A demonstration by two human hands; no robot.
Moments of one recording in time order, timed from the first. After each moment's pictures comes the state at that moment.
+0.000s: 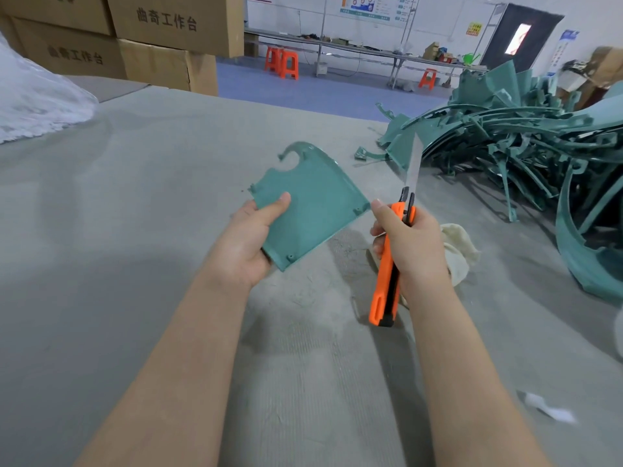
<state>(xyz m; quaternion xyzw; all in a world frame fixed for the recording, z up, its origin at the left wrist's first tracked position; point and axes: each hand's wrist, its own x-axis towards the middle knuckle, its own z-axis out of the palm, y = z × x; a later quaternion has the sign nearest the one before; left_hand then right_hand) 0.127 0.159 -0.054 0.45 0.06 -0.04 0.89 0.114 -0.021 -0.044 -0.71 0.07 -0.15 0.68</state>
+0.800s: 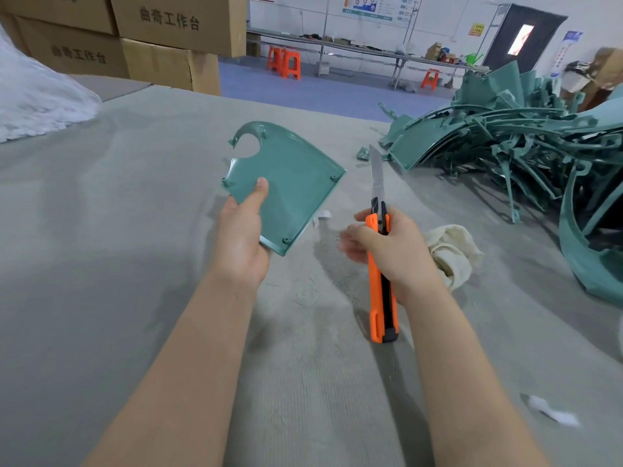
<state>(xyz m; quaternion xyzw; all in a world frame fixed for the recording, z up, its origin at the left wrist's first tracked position) 0.127 0.158 -0.050 0.43 0.08 0.10 0.90 0.113 -0.011 -0.048 -0.78 0.00 -0.06 0.62</state>
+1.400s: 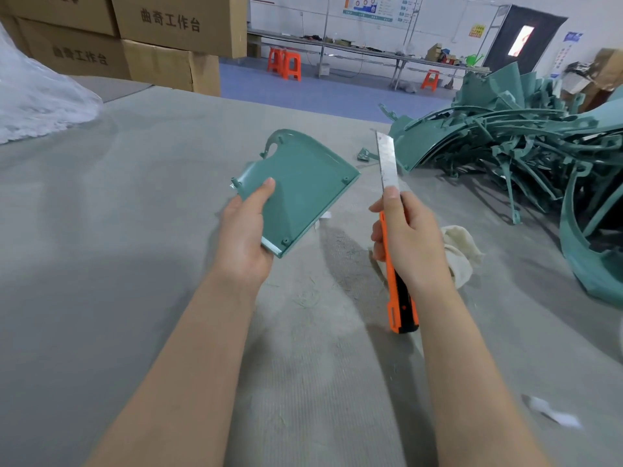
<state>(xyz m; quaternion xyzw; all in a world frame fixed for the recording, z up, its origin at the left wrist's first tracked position) 0.124 0.158 -0.047 0.41 0.08 0.07 0.90 0.109 -0.015 -0.036 -0.80 0.00 -0.18 0.57</state>
